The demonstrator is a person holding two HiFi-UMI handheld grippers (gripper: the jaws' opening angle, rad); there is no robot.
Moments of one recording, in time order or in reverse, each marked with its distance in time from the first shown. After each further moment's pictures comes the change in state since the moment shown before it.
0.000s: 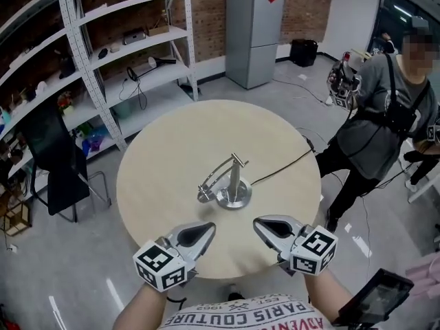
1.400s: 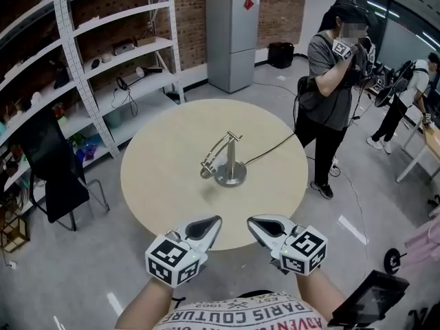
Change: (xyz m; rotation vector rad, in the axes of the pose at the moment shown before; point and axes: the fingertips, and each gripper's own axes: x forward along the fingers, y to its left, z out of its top) left arm -0.073 -0.073 -0.015 0.140 0.051 -0.047; right arm -0.028 0.119 -0.029 -0.068 -0.008 -0.159
